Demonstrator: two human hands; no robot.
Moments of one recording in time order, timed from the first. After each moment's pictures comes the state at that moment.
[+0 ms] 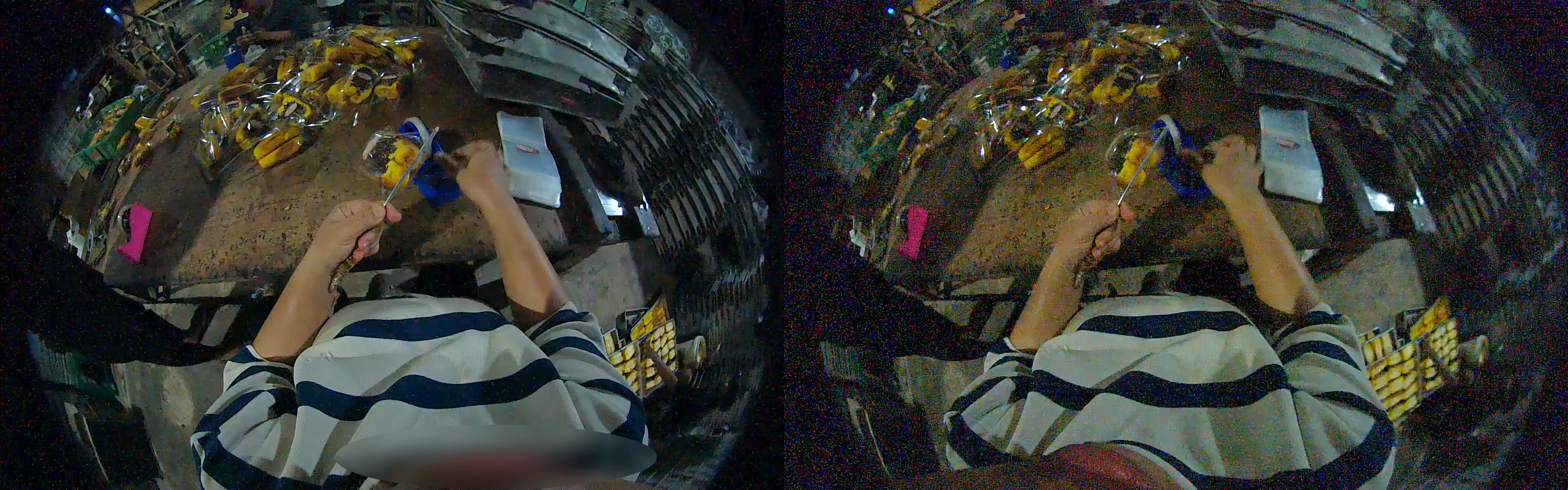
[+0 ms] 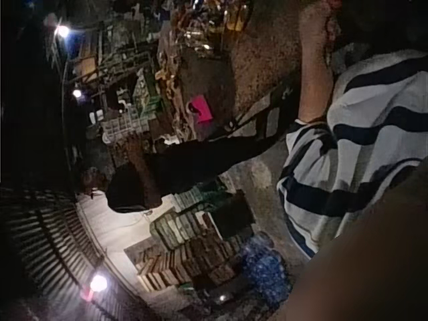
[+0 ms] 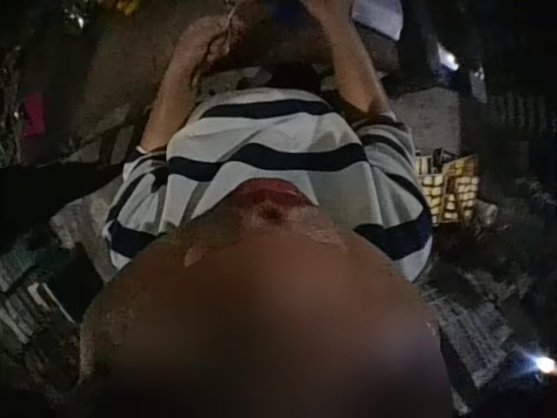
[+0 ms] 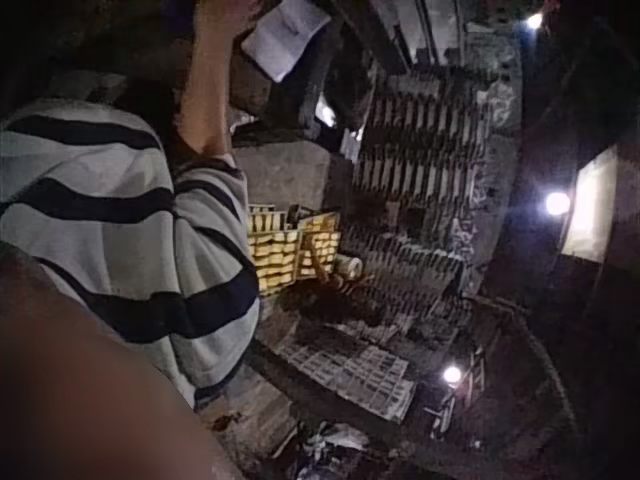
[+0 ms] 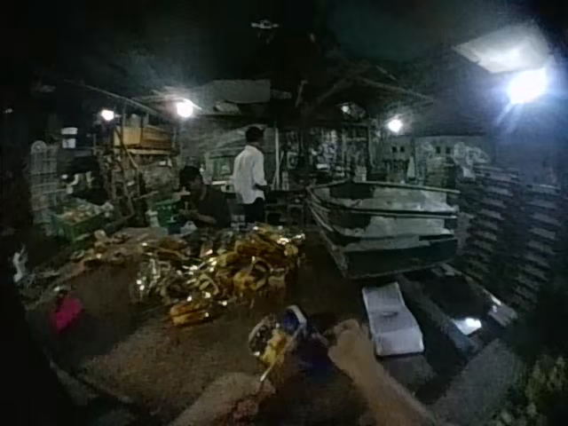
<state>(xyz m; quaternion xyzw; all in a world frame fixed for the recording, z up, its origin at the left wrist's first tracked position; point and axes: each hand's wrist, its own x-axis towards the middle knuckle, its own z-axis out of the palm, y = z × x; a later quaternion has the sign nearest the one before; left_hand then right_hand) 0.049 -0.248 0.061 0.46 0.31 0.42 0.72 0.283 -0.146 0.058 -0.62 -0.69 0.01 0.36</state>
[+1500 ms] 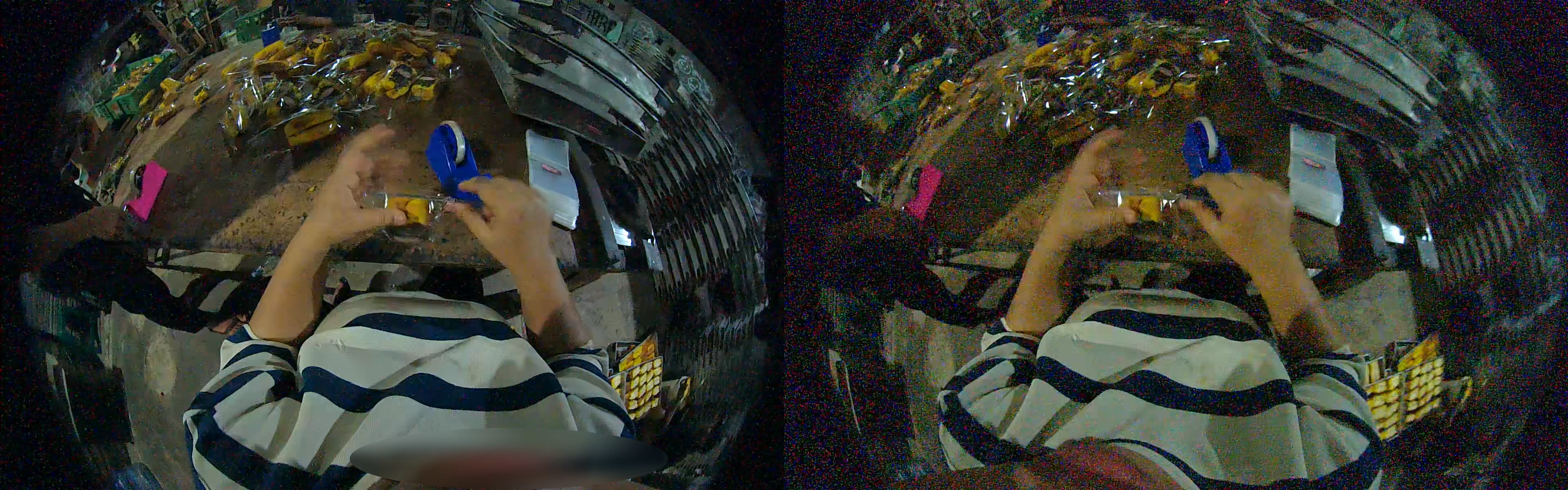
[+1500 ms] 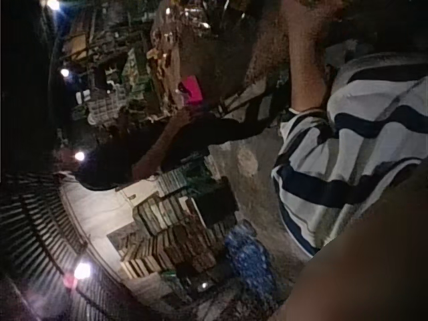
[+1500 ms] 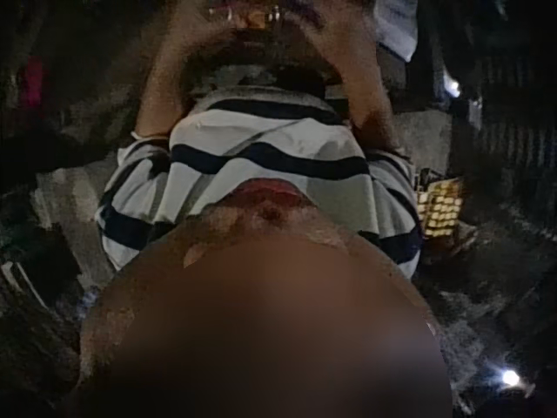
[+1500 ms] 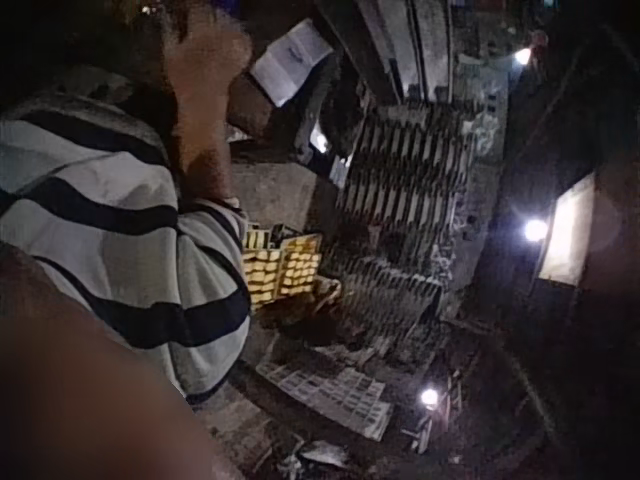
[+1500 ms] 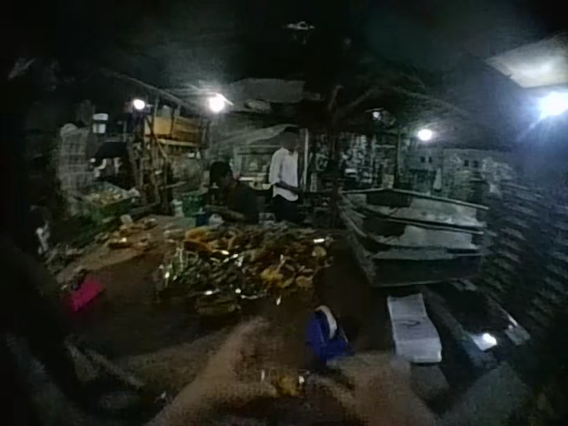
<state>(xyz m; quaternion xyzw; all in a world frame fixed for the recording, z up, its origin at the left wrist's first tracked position) 0.028 -0.249 0.093 0.66 0.26 0.57 0.42 0.268 -0.251 0.128 -0.42 -0.84 -0.06 0.34</state>
